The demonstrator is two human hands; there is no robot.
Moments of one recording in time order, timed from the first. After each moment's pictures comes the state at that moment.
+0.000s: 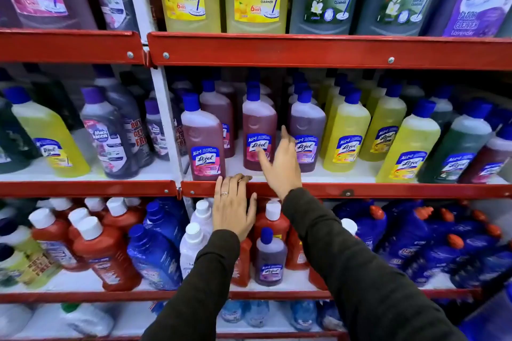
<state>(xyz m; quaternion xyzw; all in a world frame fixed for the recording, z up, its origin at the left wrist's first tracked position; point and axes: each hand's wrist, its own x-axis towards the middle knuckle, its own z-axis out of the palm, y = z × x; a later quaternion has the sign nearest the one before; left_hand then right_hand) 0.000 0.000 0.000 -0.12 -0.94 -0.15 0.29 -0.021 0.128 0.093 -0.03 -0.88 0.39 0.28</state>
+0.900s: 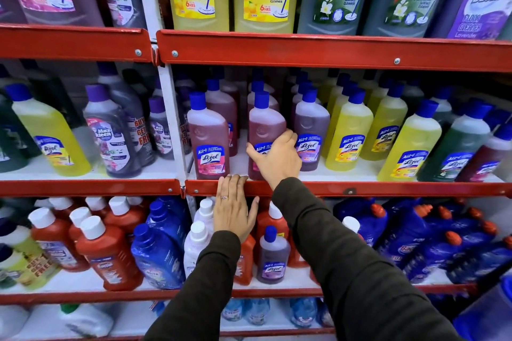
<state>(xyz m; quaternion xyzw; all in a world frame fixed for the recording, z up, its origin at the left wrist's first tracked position) -0.003 -0.010 -0.010 -0.10 -0.94 -0.13 0.29 -0.031 0.102 0.108 -0.14 -0.91 0.27 0.29</state>
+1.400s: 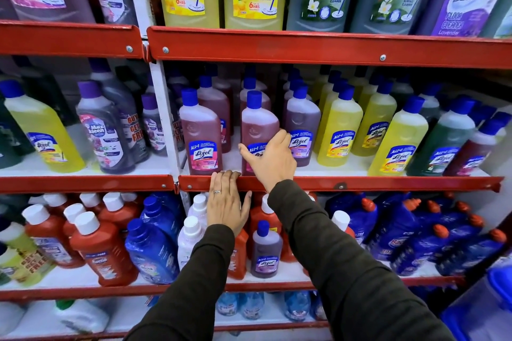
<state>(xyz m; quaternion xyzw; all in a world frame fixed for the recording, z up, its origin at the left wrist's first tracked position) 0.001 -0.007 -0.007 -0.09 -0.95 -0.12 0.29 -0.011 0.107 0.101 -0.12 -0.90 0.28 0.30</state>
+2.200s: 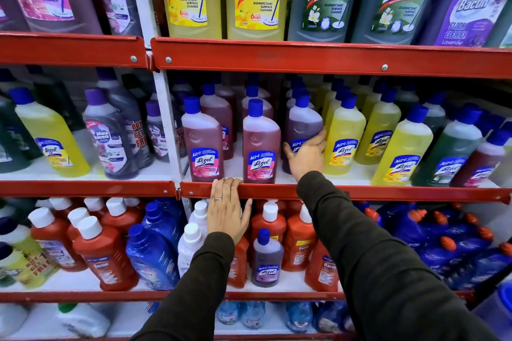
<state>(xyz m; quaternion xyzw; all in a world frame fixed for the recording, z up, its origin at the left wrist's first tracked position) -0.001 -0.007 -0.009 -0.09 -0.95 -0.12 0.28 -0.050 0.182 0.101 -0.20 -0.87 0.37 0.27</state>
